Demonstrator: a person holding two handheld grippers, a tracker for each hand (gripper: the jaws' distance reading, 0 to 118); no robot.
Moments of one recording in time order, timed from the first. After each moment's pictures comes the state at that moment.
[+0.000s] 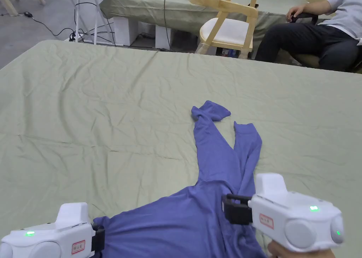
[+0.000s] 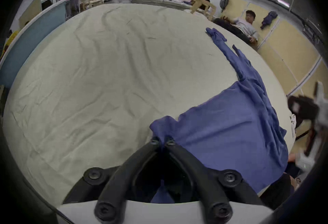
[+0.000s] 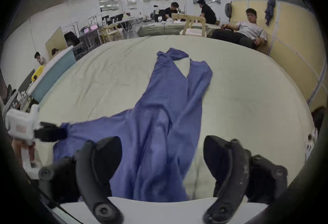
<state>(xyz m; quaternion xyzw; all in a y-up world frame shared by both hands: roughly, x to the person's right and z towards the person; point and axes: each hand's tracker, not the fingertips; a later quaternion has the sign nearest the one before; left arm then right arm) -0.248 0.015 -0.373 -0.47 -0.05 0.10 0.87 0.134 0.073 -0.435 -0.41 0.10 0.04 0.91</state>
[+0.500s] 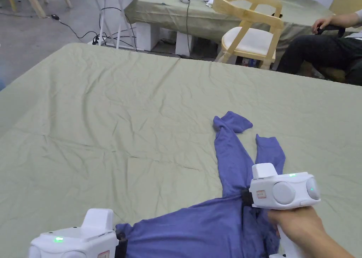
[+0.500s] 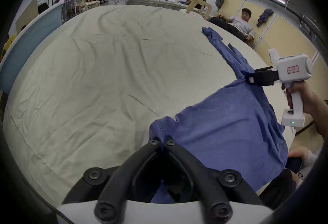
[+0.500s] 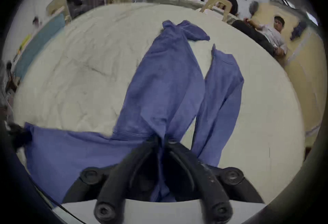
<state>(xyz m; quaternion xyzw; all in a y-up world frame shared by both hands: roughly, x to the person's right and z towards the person) -0.240 0.016 -0.374 -0.47 -0.06 0.08 0.88 0.126 0.031 -0.533 -0.48 0.12 0.07 0.87</state>
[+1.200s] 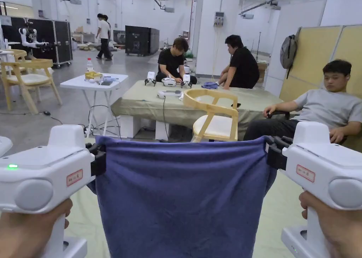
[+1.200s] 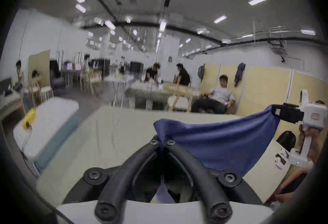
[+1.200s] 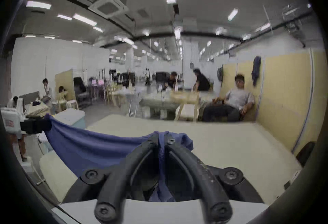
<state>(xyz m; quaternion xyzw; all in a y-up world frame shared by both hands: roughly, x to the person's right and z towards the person) -0.239 0.365 -0.316 -0.08 -0.06 0.03 0.99 0.170 0.388 -0.331 -0.06 0.07 0.03 1.00</state>
